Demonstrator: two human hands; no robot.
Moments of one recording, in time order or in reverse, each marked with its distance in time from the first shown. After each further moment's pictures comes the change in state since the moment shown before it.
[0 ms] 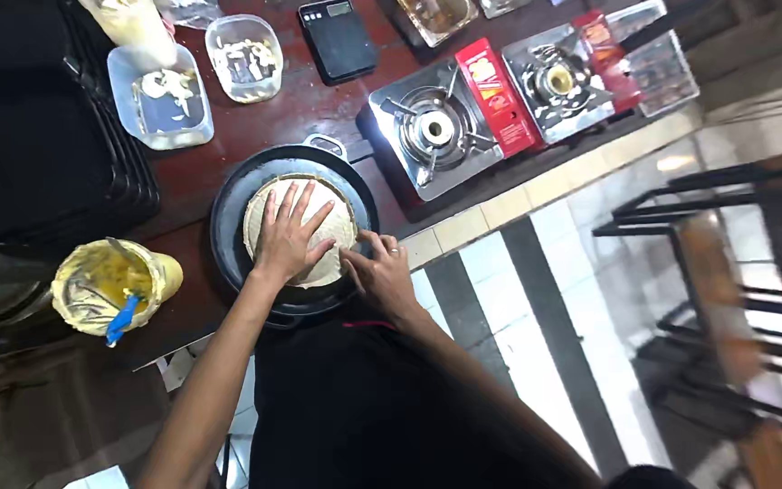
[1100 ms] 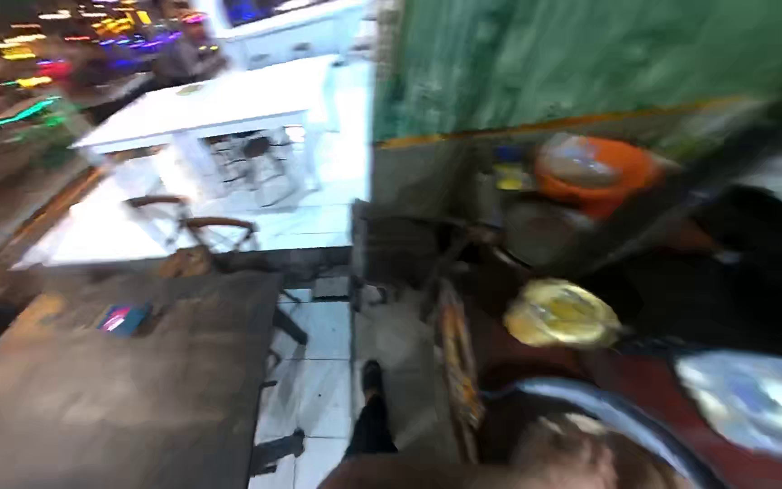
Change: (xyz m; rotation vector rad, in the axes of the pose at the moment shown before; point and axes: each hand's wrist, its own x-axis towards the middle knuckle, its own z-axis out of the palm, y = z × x) left_hand 0.006 0.128 -0.003 -0.086 0.581 -1.389; right_hand 0.110 -0.098 -0.065 0.200 -0.448 -1.048
